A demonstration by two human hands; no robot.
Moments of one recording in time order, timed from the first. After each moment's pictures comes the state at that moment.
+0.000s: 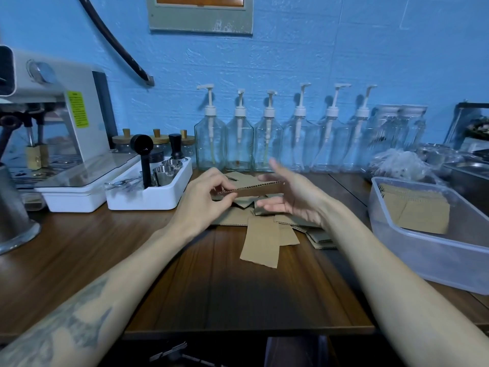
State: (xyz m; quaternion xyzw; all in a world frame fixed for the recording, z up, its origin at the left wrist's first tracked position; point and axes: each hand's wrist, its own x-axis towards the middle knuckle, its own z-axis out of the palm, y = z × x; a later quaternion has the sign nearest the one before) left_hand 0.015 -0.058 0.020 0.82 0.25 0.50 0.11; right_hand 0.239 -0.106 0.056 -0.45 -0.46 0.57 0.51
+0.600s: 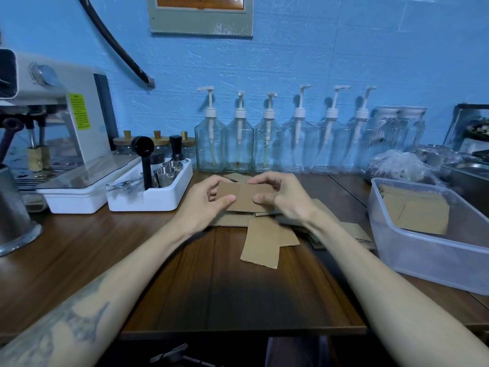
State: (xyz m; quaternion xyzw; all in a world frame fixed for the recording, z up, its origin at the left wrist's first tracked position) left_hand 0.014 -0.048 0.014 0.77 0.28 0.46 0.35; right_hand 0.227 -0.099 0.041 -0.51 -0.69 0.21 0.47
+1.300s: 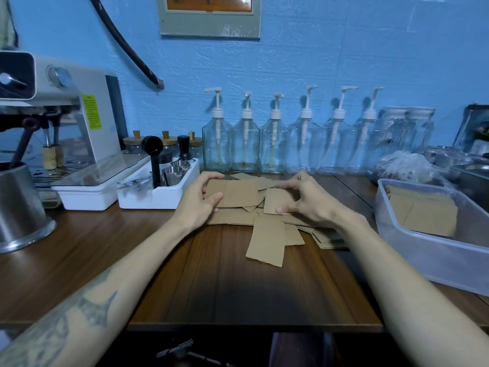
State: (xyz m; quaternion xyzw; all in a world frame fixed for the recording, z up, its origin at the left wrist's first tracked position) left_hand -0.002 -0.040 0.011 0.74 0.36 0.49 0.31; right_hand 0.267 -0.106 0.044 -0.65 -0.72 0.05 0.25
